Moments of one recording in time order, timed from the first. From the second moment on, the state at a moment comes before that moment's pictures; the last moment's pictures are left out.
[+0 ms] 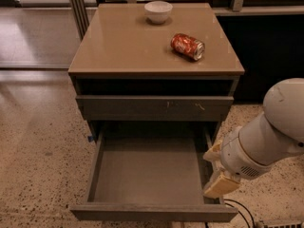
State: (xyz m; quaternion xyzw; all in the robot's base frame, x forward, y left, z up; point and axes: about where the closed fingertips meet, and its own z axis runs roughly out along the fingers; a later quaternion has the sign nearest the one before) arm 0.360 -0.148 0.754 -0.60 0.77 0.12 0.14
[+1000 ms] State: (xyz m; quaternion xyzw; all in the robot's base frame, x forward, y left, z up) arm 0.350 -0.129 0.690 -0.55 0.80 0.14 0.18
